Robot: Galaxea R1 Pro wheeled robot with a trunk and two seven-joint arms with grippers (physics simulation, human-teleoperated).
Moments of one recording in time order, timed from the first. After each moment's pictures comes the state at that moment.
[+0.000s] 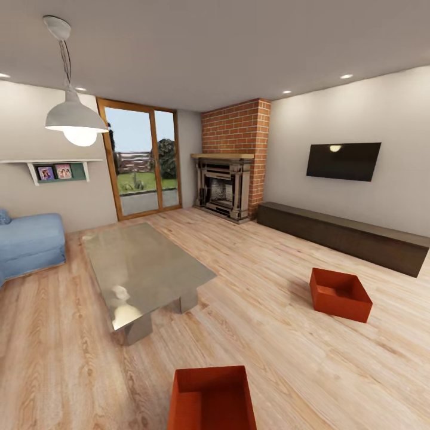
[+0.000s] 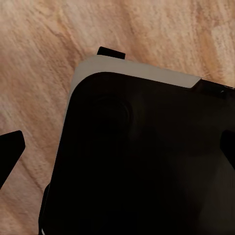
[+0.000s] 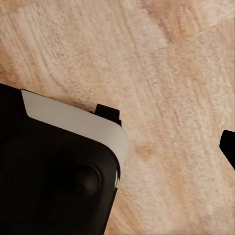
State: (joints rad) left arm 0.00 0.00 0.01 -0.07 0.27 -0.03 0.01; right arm -0.11 -0.03 0.21 0.02 0.11 -0.16 0.00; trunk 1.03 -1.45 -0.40
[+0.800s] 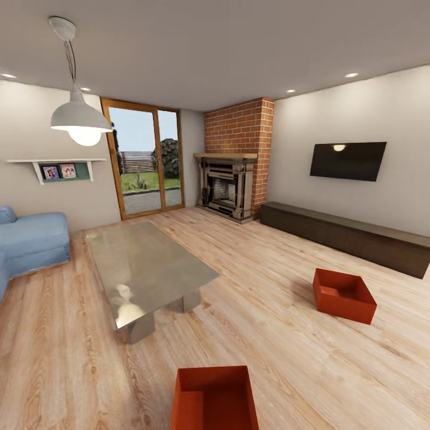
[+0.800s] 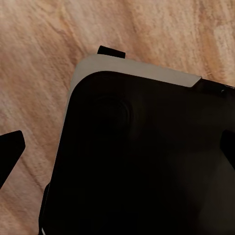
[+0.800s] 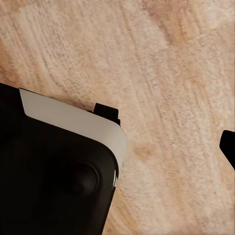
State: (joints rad) left arm 0.00 0.00 0.01 -0.07 0.27 -0.03 0.01; right arm -0.11 -0.04 0.21 0.02 0.11 -0.16 0.00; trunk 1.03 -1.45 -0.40
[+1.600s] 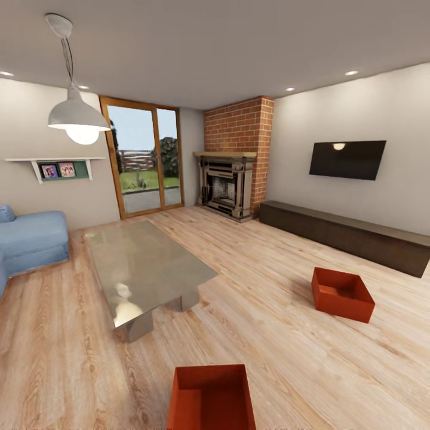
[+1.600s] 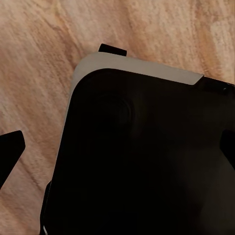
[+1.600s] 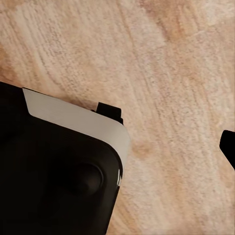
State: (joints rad) left arm 0.00 0.01 0.01 -0.07 0.27 -0.03 0.01; right arm -0.11 -0.03 0.20 0.02 0.11 -0.16 0.00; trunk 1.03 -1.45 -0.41
